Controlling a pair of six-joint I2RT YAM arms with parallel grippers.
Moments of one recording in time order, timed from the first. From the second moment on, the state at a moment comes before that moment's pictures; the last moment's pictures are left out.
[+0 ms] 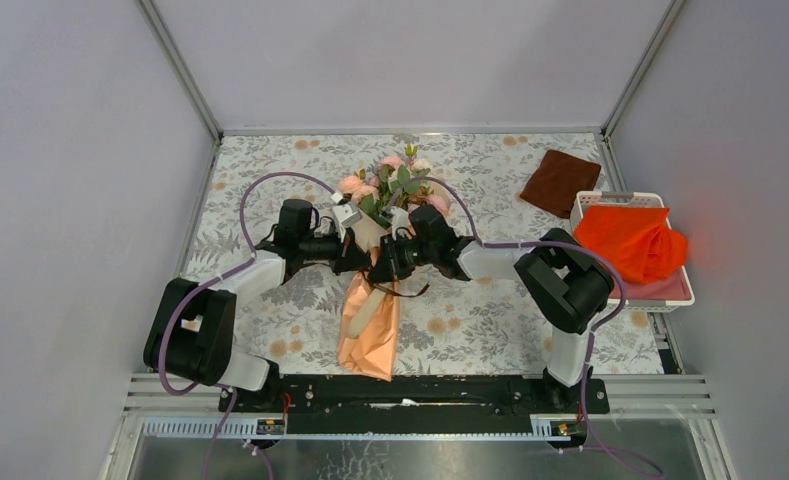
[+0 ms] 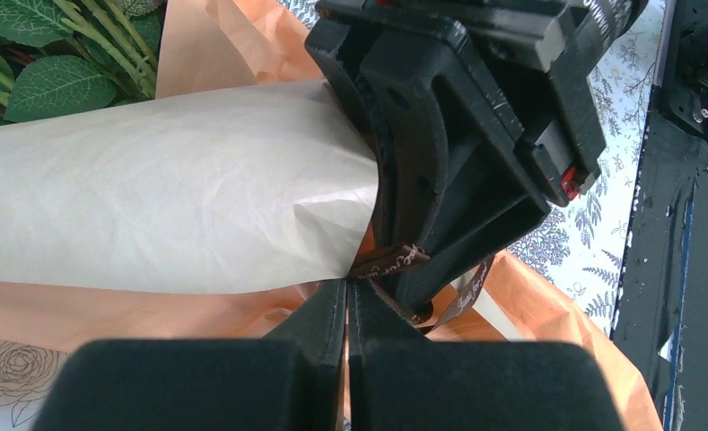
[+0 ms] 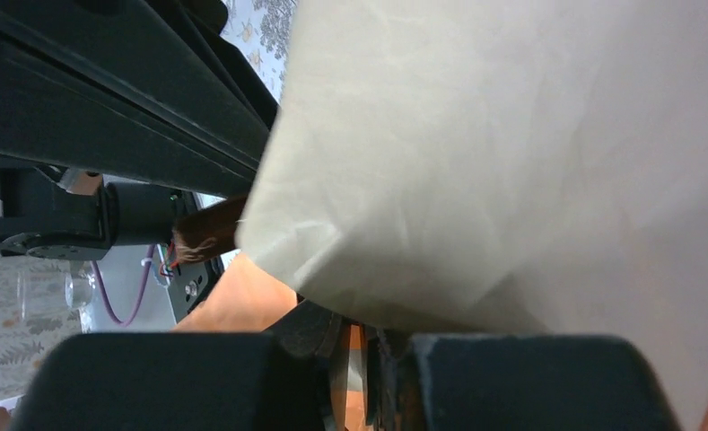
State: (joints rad) left arm -0.25 1.43 0.67 0.09 0.92 0.23; right arm 0.76 1.88 0.99 0.29 -0.62 0.51
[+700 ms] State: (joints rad) left arm -0.25 1.43 0.75 -0.02 0.86 0.22; right arm 0.74 1.84 0.91 0.50 -0.59 0.68
